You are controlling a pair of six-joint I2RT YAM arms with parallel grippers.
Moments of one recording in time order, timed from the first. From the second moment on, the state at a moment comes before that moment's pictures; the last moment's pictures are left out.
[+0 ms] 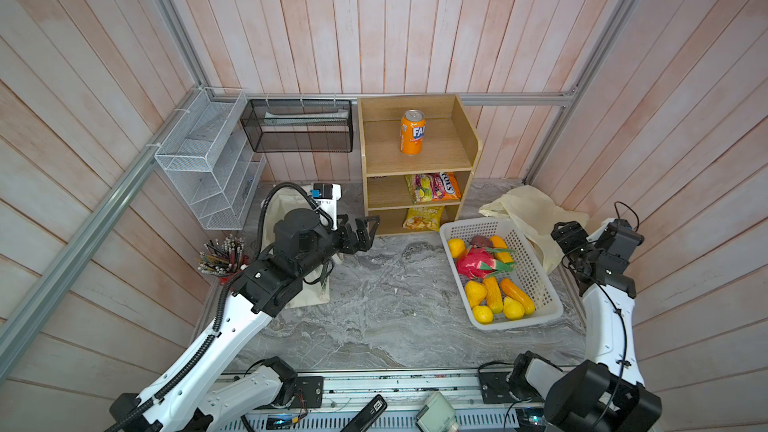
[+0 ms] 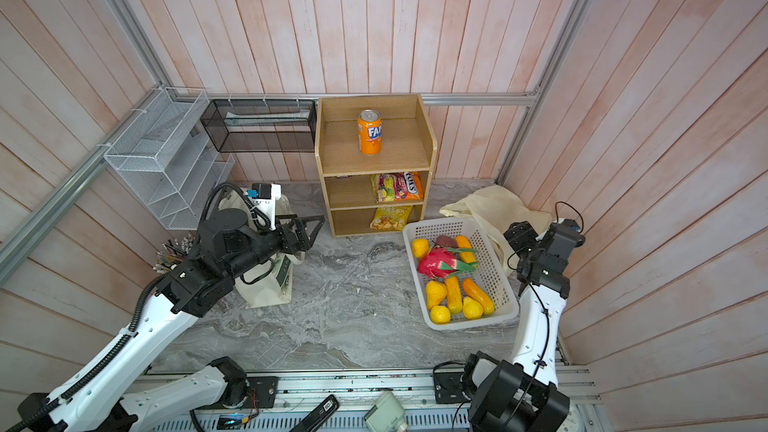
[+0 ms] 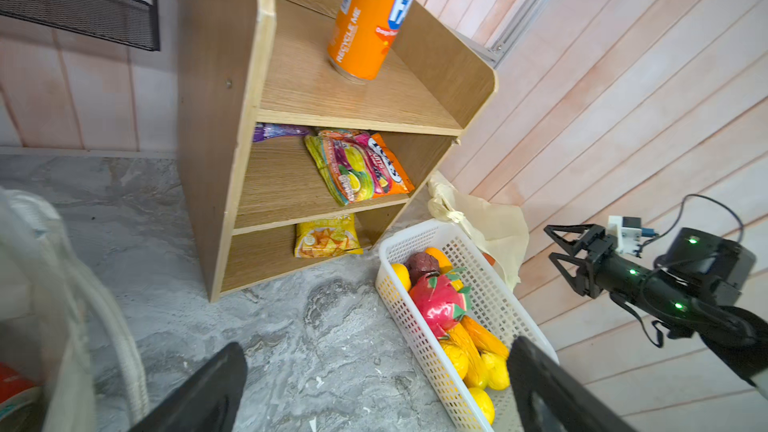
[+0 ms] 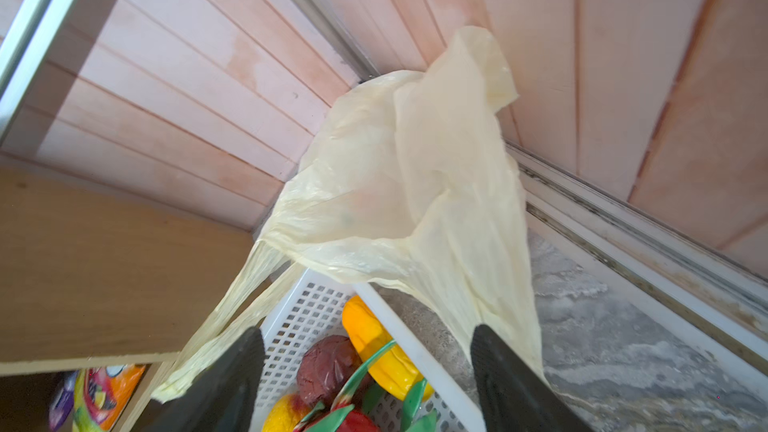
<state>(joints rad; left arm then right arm) -0.65 1.02 1.16 -0.39 0.04 -0.46 -0.54 1.08 0.87 -0.33 -0.26 0.60</state>
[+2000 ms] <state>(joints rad) -0.74 1.20 1.18 -0.34 -0.04 -0.41 -0.41 1.24 1.09 0.08 -0.53 0.82</state>
